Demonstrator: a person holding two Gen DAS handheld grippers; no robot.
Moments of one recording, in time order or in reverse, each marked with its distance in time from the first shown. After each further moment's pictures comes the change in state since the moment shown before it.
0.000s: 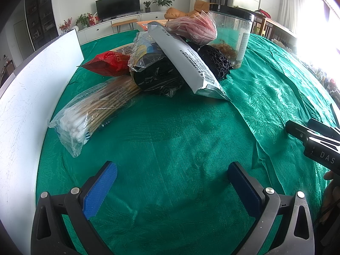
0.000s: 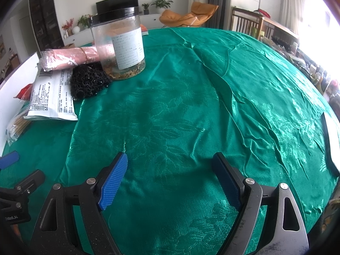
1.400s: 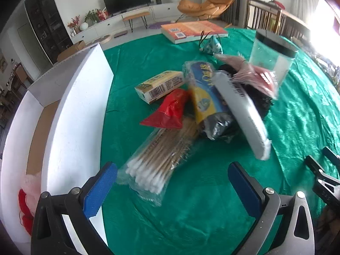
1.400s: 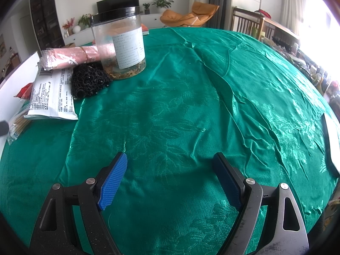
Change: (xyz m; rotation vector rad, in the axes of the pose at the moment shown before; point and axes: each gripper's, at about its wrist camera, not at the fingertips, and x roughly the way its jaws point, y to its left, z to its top) left arm -0.009 0.064 0.083 0.020 0.123 0.124; right arm 0.001 0.002 0.000 -0.003 0.001 0.003
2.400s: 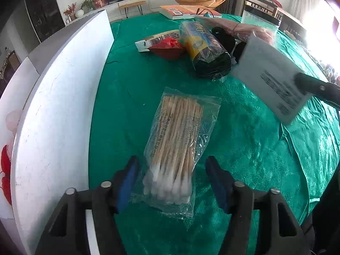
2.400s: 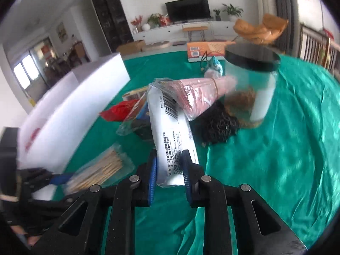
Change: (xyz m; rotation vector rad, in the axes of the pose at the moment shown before) left arm -0.010 0.003 -0.089 -0.034 0.022 -0.072; right arm -0.028 0.060 0.049 -0.068 0.026 0.576
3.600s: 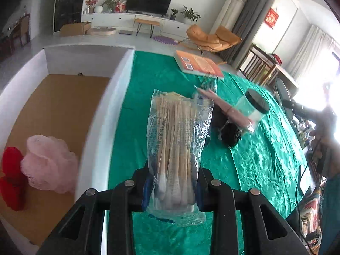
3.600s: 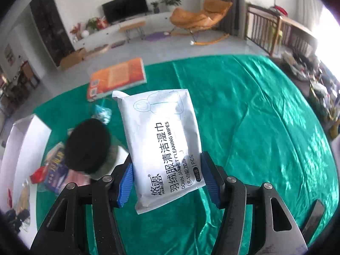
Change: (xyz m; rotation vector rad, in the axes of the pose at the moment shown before) left arm -0.091 0.084 0.047 -0.299 -0.209 -0.197; right arm -0.032 -0.090 0.167 -0.004 0.030 -0.388
